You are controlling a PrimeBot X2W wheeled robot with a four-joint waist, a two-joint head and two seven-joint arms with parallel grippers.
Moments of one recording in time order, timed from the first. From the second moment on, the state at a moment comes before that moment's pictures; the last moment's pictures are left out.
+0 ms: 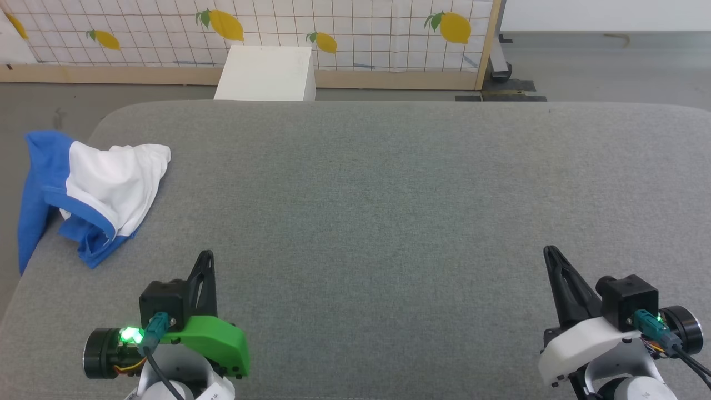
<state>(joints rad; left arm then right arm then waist) -0.01 0.05 0.00 0.00 -0.01 -0.01 0.00 0.02 -0.05 0.00 0.00 0.01 0.13 0.00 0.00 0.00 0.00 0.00</state>
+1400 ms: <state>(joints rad) -0.01 0.05 -0.02 0.01 -0.03 -0.01 -0.01 0.02 -0.05 -0.01 0.00 0.01 0.13 0.00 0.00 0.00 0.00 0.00</state>
